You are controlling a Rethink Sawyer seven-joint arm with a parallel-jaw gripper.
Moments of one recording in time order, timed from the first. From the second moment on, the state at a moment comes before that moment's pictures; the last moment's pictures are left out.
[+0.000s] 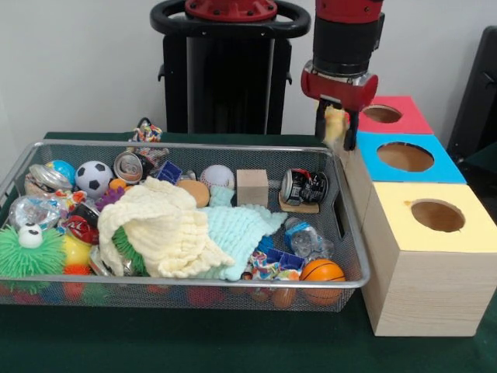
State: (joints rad) arm -0.04 -0.73 -0.03 2.10 0.34 0.20 2.06
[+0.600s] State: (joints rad) arm -0.12 -0.73 0.06 2.16 0.34 0.17 2.06
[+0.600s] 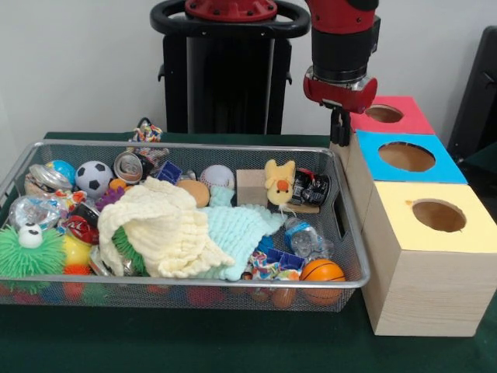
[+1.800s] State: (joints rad) arm 0.12 -0.60 -0.29 2.01 0.06 0.00 2.06
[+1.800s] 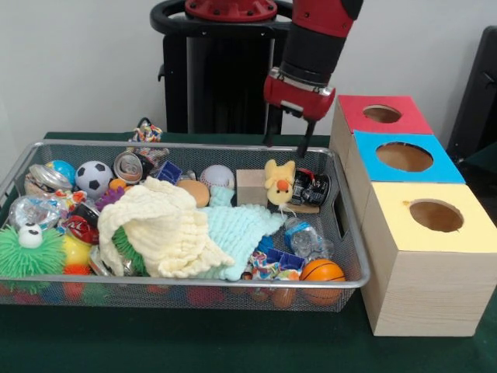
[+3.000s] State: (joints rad) arm 0.11 -0.48 -0.33 1.93 -0.01 -0.24 2.06
